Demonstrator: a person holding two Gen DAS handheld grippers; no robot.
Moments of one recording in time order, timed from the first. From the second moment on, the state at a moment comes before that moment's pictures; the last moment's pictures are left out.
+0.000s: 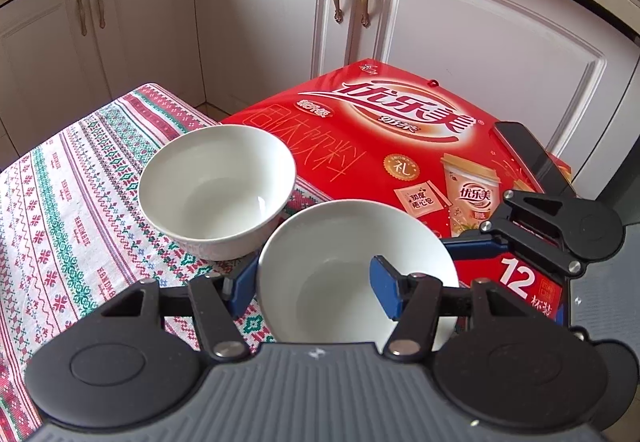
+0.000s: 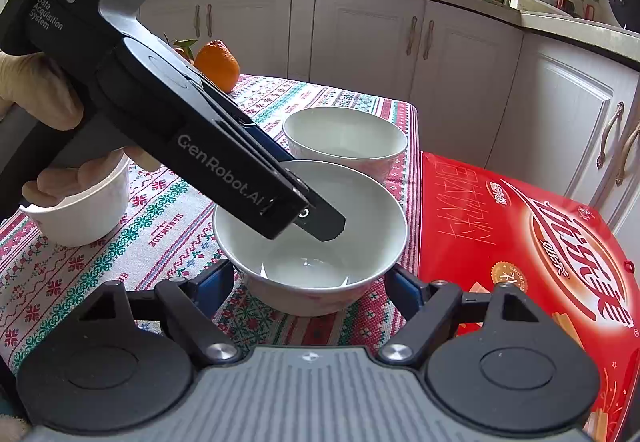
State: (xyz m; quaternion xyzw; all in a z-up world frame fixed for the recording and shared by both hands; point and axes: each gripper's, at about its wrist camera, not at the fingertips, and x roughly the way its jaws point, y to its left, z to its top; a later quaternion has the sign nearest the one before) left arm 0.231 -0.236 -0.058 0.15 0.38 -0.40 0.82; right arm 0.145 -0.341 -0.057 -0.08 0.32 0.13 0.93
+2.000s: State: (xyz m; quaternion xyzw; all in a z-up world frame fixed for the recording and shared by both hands) left arm 0.174 -0.069 -0.001 0.11 0.35 -0.29 0.88; right arm 0.132 -0.209 0.003 -0.11 0.29 0.28 0.91
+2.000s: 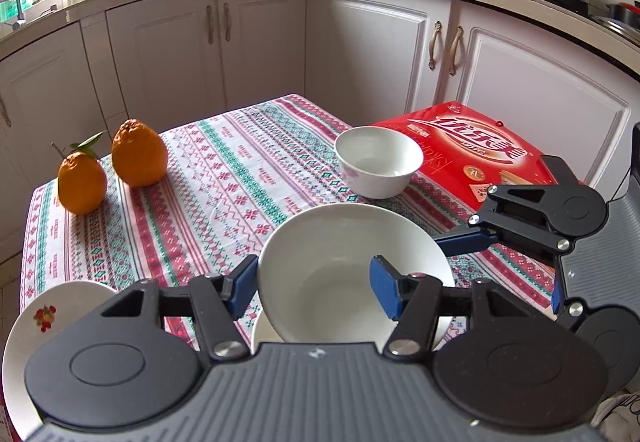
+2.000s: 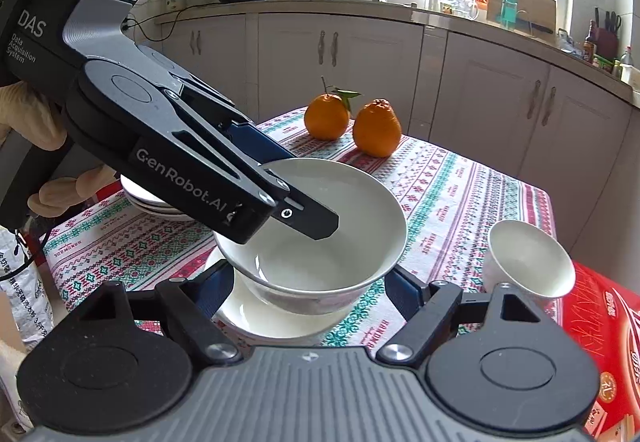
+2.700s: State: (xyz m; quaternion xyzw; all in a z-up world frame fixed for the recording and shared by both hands) left arm 0.175 -0.054 -0.026 0.08 0.37 -0.29 0.88; right arm 0.140 -0.197 -0.016 -0.11 0.33 0.29 0.89
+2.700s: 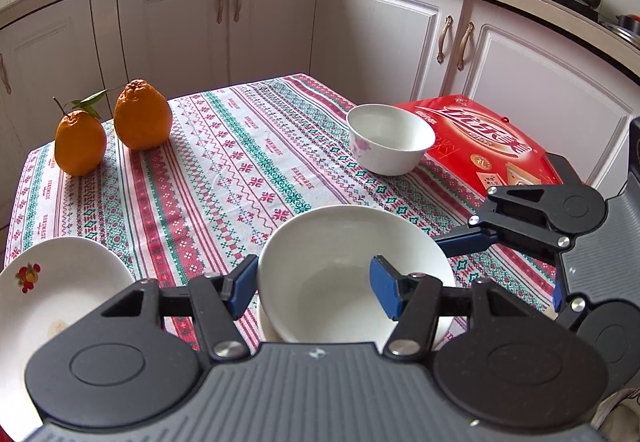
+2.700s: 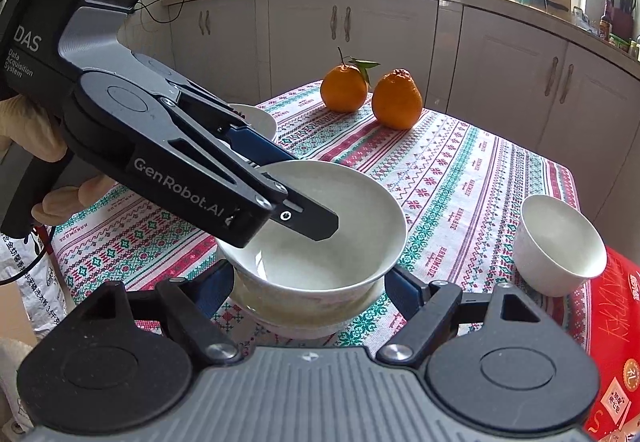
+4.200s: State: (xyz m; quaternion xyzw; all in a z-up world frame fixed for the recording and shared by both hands) left arm 0.124 0.002 -0.003 0.04 0.29 -0.31 0.91; right arm 0.103 -0.172 -0.006 -0.11 0.32 0.28 0.90
